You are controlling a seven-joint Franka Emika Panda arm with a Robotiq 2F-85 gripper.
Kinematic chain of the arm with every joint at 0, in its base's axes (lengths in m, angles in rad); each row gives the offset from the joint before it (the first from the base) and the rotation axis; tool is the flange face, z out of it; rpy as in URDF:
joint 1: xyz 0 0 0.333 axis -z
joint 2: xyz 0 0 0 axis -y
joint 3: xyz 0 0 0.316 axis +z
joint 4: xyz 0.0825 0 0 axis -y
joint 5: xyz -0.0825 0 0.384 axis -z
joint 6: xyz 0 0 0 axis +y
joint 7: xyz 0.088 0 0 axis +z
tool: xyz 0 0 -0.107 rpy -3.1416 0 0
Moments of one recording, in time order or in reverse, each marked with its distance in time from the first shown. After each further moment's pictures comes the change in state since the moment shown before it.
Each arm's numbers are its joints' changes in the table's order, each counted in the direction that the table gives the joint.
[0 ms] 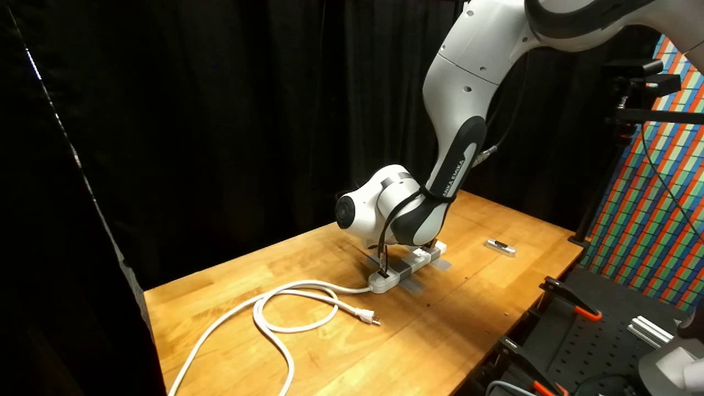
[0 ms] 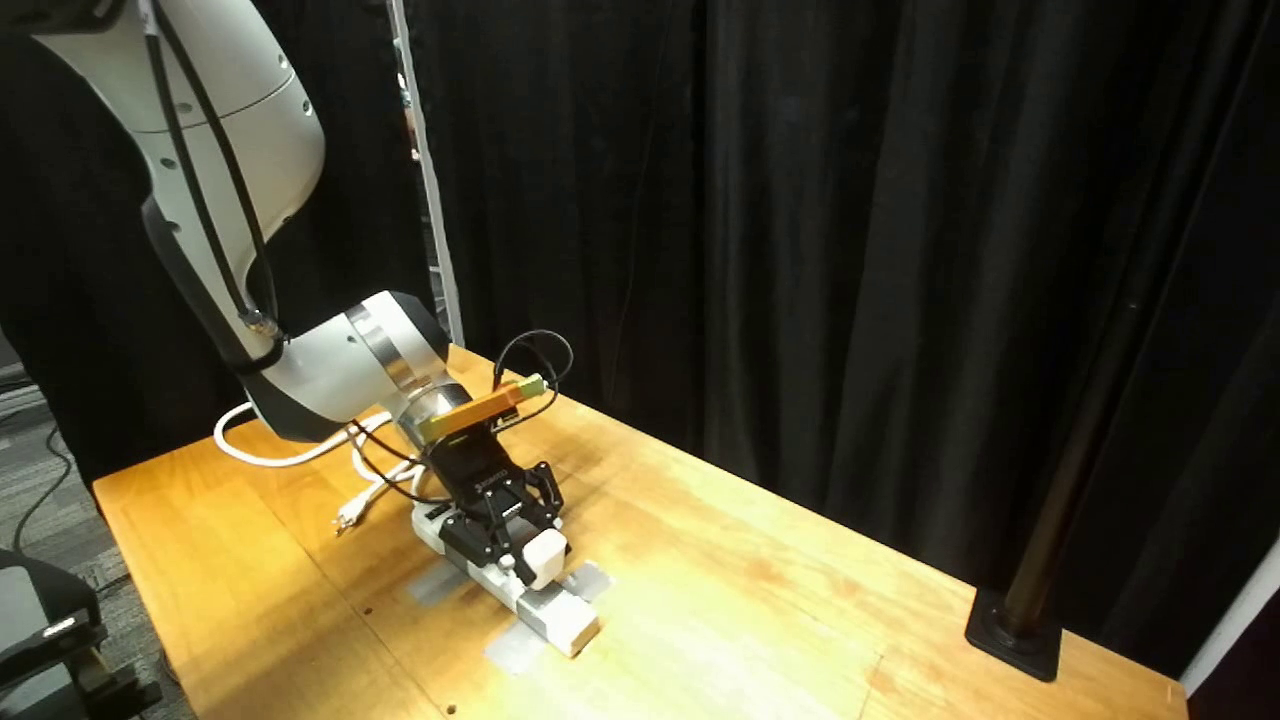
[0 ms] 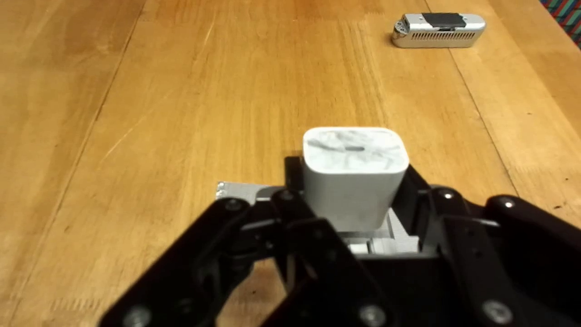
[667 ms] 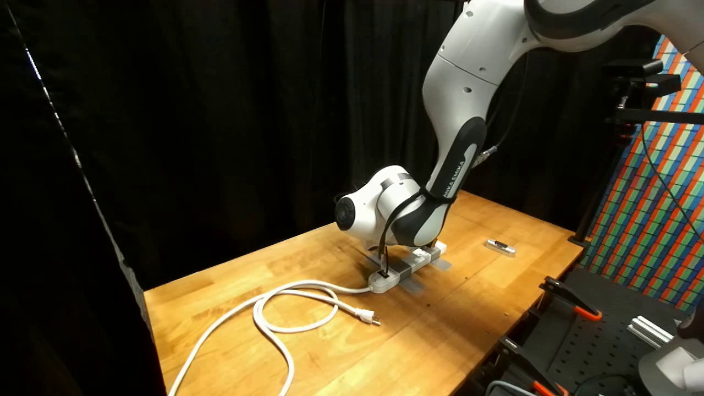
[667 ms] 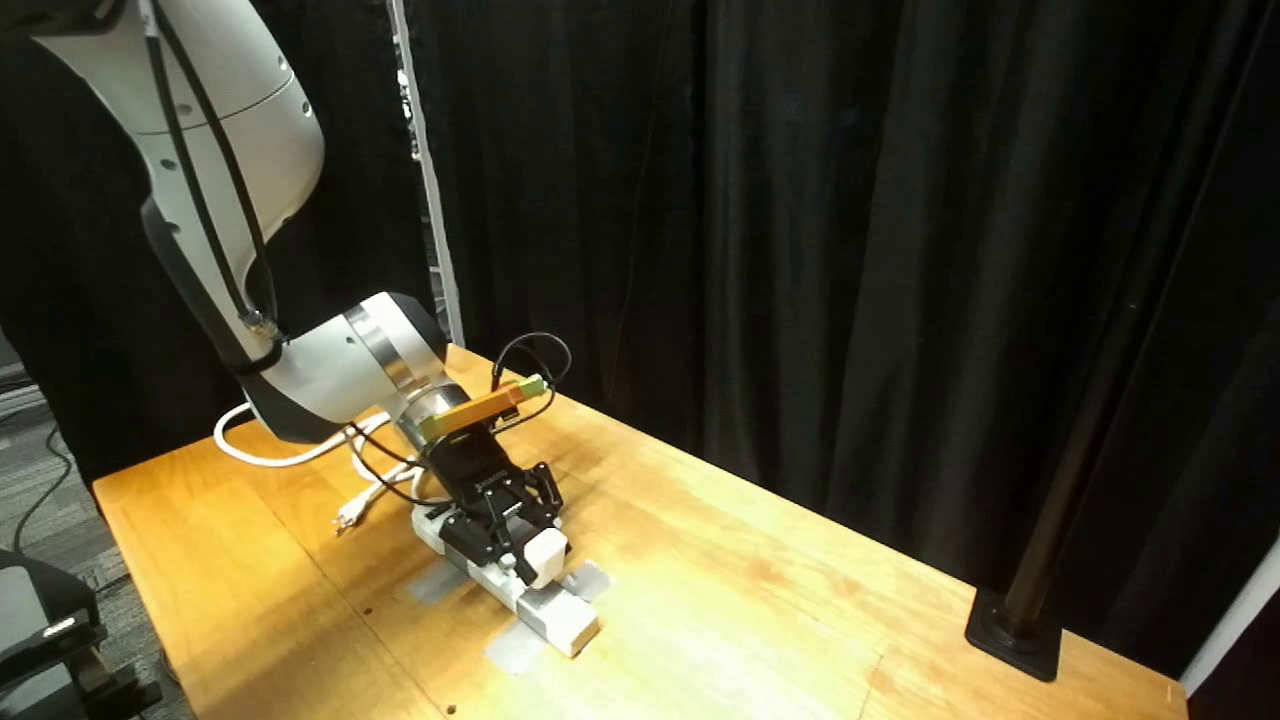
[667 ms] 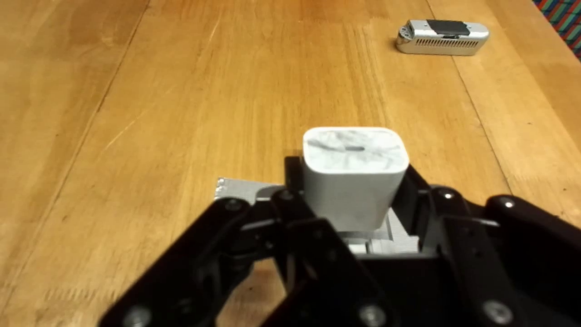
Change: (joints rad) arm -0.004 -0.002 0.000 -0.001 0.011 0.003 0.032
